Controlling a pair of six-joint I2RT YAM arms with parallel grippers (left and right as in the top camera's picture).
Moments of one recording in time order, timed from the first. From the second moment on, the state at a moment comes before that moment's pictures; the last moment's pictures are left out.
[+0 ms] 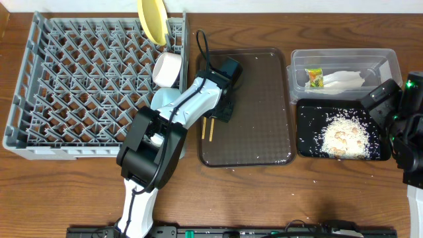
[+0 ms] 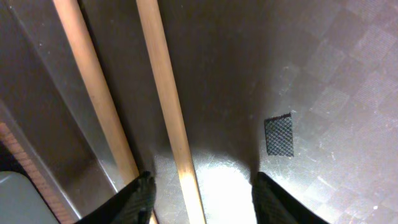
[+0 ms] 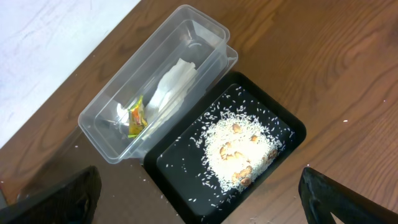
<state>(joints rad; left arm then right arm) -0.54 2.14 1.55 -0.86 -0.04 -0.26 -0.06 1.11 1.46 -1.21 0.33 0.76</state>
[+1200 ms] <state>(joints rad) -0.53 1.98 1.70 -1.08 -0.06 -0.31 -0.06 1.11 1.46 -1.21 0.33 0.76</state>
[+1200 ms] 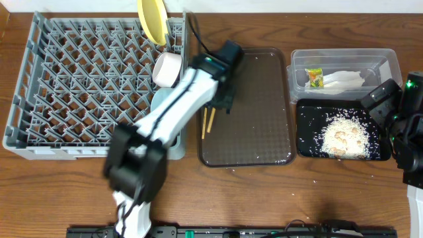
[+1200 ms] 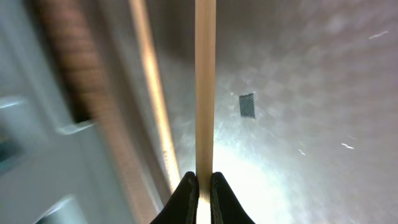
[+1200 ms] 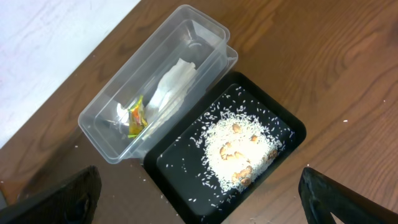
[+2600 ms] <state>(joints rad) -0.22 1.78 1.74 -1.15 -0.04 -0.13 -0.06 1.11 1.46 -1.21 0.33 0.76</state>
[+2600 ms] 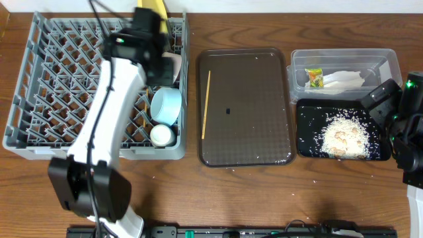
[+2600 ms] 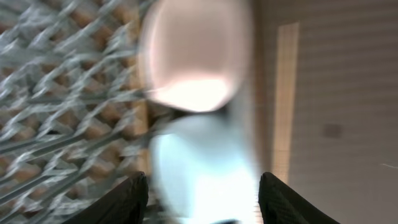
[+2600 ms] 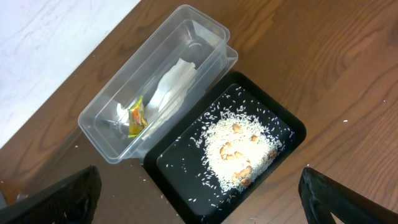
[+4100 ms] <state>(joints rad) -0.50 2.25 1.72 -0.96 -0.04 -0.31 -0.06 1.11 1.46 -1.21 0.33 0.76</state>
